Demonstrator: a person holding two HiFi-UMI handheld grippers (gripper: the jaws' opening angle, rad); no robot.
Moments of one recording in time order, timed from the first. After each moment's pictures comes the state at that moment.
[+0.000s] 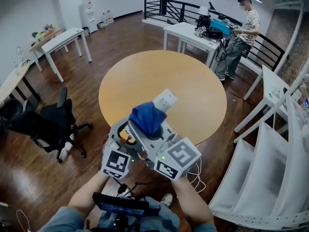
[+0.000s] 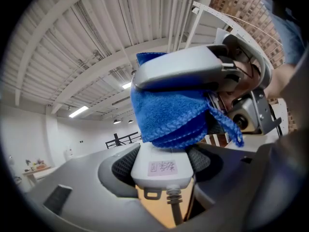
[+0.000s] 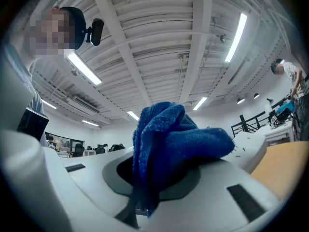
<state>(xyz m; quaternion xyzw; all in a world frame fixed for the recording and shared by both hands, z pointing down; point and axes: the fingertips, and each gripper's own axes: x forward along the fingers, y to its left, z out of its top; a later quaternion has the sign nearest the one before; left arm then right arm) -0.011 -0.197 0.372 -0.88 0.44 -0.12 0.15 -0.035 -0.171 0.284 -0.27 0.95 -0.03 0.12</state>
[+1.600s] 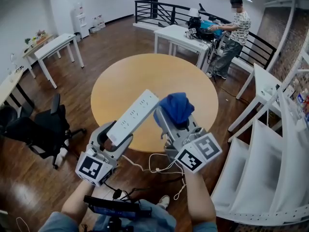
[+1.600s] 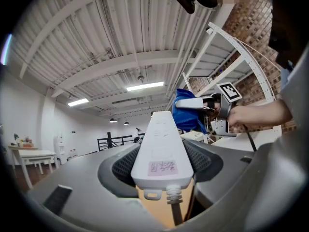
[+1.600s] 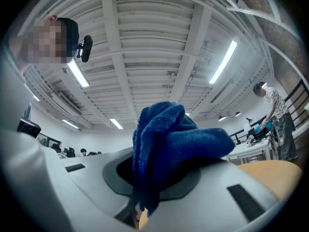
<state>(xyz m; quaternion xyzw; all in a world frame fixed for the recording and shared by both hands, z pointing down) -0.034 -0.168 0.342 -0.90 0.41 -0.04 0.09 0.084 -0.202 0.252 -0.38 0.91 0.00 0.17</state>
